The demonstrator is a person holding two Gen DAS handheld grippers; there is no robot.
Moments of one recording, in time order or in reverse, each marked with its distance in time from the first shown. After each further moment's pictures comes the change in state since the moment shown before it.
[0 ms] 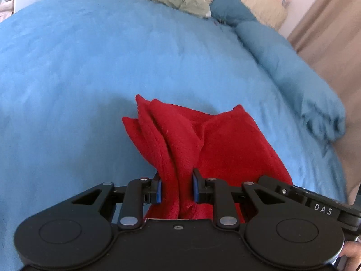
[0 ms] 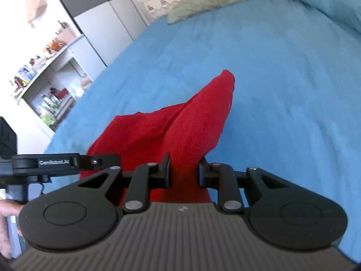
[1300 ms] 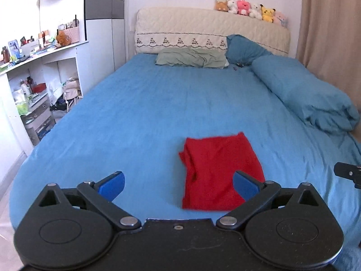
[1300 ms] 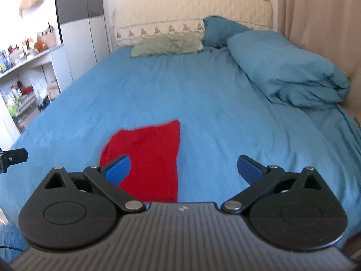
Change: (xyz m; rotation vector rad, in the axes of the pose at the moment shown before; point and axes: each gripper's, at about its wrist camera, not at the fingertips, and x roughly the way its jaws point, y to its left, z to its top) left arm -0.271 -0.093 -0.124 0.175 -0.309 0.344; right arm -0.278 0.114 -0.076 -0.190 -0.183 -0.388
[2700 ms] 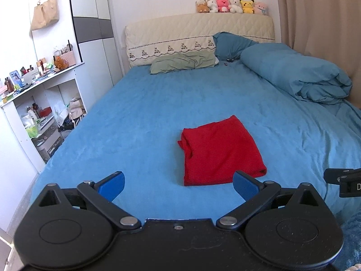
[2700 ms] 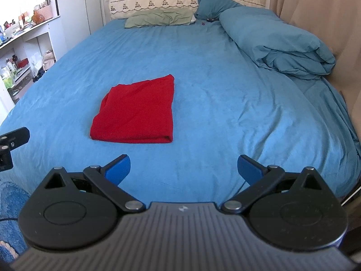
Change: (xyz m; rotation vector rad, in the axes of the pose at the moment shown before) left arm -0.048 -0.036 -0.064 0.158 -0.057 0.051; right arm -0.041 0.013 -0.074 -0.008 0.107 -0.051
